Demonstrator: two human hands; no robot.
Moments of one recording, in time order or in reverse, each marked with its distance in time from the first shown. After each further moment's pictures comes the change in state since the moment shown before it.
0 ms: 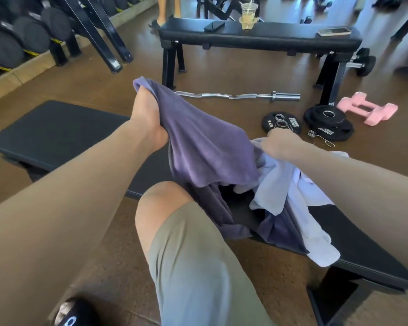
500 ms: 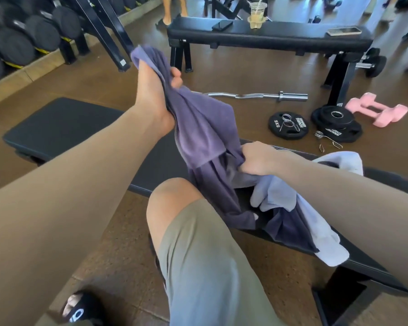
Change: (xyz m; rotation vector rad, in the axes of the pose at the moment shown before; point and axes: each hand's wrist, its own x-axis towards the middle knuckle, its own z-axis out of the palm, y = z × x) left_hand -0.009 0.024 0.001 -0.287 -0.111 0.078; right_hand -0.026 -0.045 0.031 -0.201 -0.165 -0.421
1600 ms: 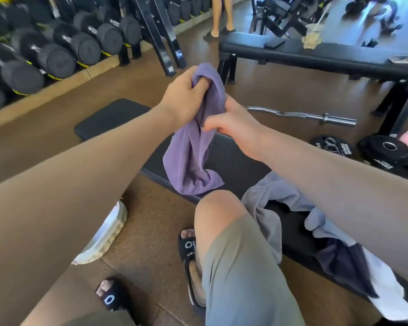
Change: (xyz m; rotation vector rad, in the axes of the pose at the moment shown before) left_hand 0.004 0.084 -0.067 1.233 0.003 0.480; right_hand 0.023 -0.183 -0.081 1.165 0.066 -0.419
